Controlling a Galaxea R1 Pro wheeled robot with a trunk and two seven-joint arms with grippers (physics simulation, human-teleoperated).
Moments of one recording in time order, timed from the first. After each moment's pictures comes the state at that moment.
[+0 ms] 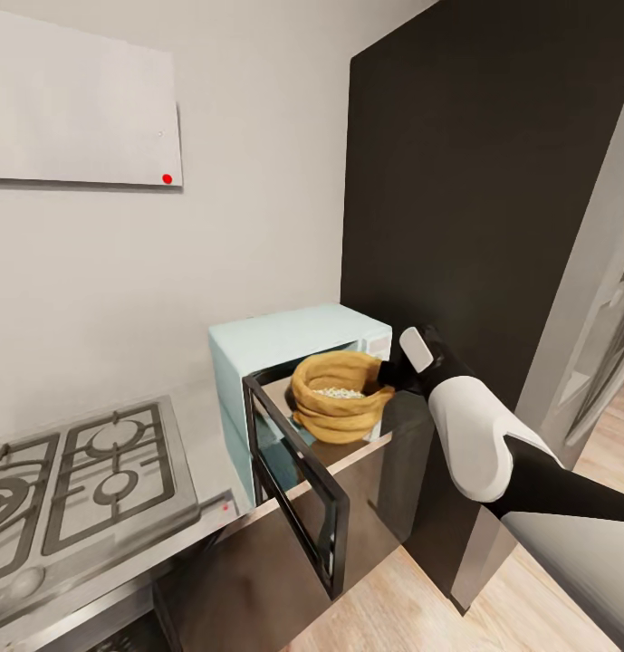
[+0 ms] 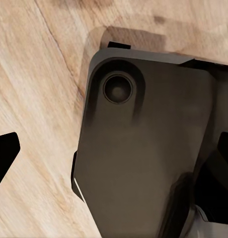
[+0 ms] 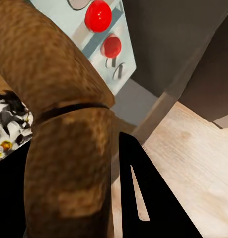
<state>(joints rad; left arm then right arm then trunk) 0.00 -0.03 0.05 -0.10 0.12 -0.07 0.10 -1.32 0.15 -0.43 -0.40 -0.18 0.92 -0.53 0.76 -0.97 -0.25</state>
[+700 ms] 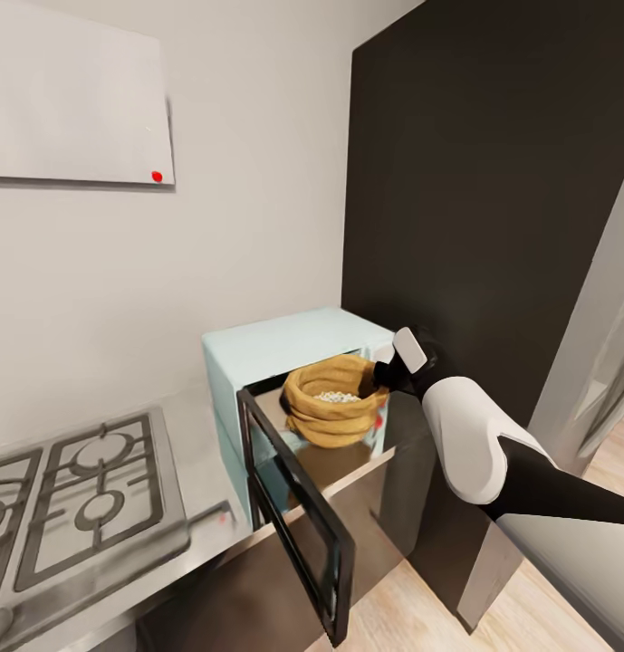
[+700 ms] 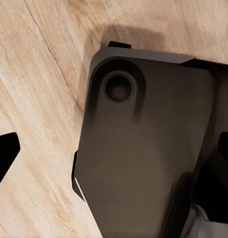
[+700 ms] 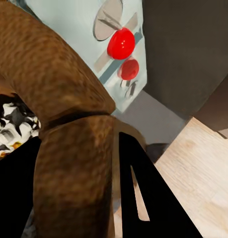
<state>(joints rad) 0.00 -0.03 0.05 -0.10 0.12 -0.07 0.10 -1.32 0.17 -0.42 -0.40 -0.17 0.92 -0.54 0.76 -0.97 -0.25</state>
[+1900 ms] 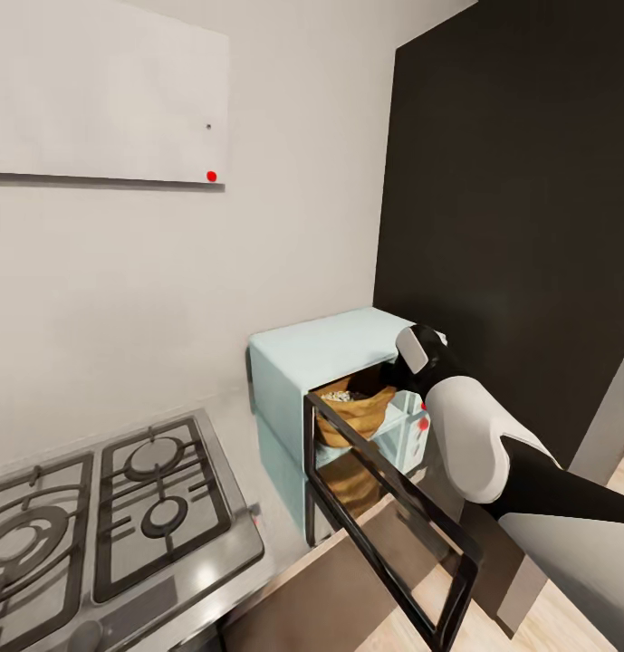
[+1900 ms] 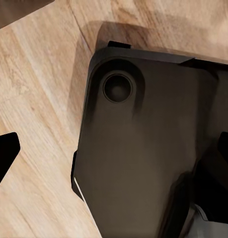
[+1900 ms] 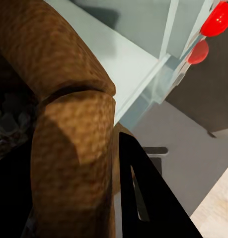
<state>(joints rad) 0.00 -0.03 0.05 -0.10 0.12 -0.07 0.10 -1.32 0.16 -0.42 -0.40 -0.12 0.93 -0.53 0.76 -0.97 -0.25</state>
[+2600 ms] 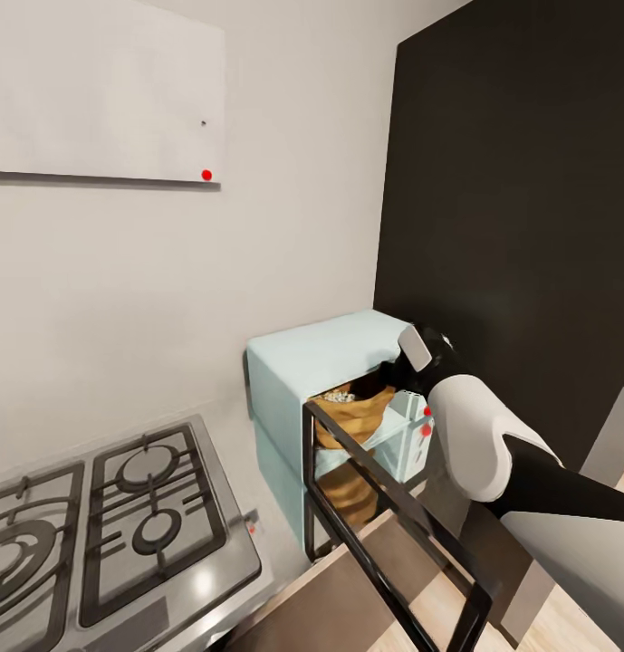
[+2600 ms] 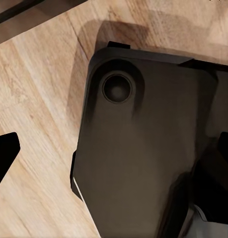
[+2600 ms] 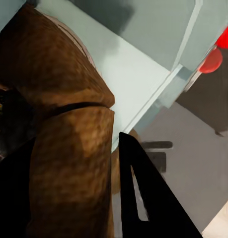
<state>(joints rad) 0.00 -0.03 0.05 -0.10 0.12 -0.07 0.10 -1.32 0.15 -0.41 -0.41 -0.15 0.96 -0.52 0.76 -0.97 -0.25</state>
